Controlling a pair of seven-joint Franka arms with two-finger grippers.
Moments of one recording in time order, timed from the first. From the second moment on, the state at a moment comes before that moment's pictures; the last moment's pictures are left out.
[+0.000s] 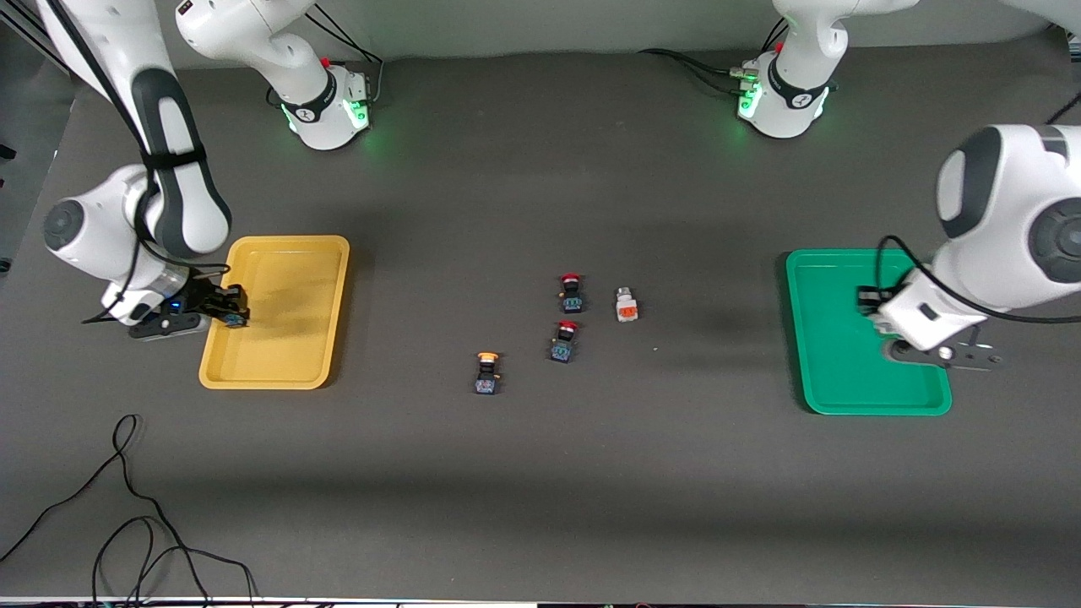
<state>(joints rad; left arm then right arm) 0.07 0.22 -0.14 -1.75 0.15 1.83 0.05 0.67 0.36 -0.85 -2.36 0.63 2.52 -0.80</state>
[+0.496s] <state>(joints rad) 0.27 0.25 -0.13 -2.07 0.22 2.32 0.26 0.69 0.46 -0.84 -2.26 0.74 2.50 -0.86</state>
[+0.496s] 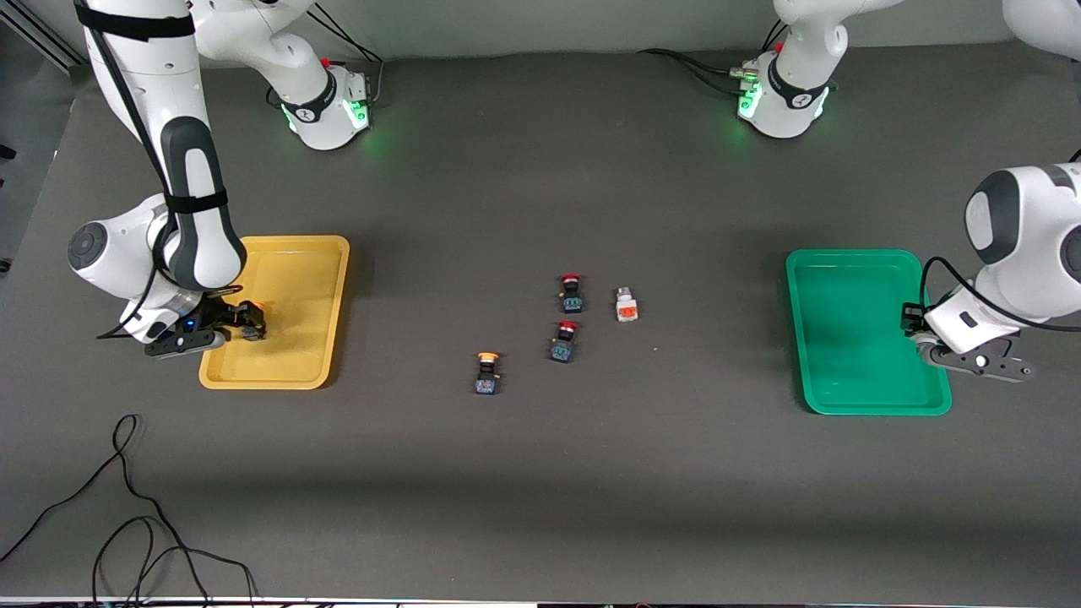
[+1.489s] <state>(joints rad) 0.42 0.41 -0.15 -2.25 0.29 2.63 0.08 0.81 0.54 -0.62 -1.51 0.38 1.89 0.11</state>
